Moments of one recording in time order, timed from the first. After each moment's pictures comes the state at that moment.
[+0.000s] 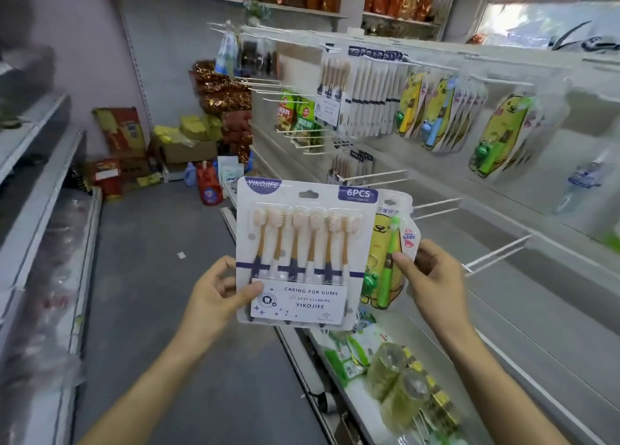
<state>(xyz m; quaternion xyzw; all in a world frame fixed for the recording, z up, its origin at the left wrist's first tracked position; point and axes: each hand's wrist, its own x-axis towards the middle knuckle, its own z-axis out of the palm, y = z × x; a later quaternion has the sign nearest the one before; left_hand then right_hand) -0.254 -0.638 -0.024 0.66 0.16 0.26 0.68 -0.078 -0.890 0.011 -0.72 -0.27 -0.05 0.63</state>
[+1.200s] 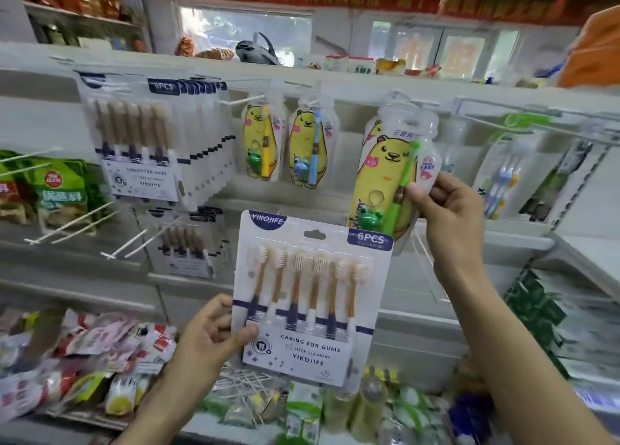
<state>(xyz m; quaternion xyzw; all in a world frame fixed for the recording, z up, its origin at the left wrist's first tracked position) 0.063 -0.492 -0.002 0.68 -0.15 -0.09 0.71 0.038 -0.800 0.129 -0.68 0.01 -0.43 0.59</state>
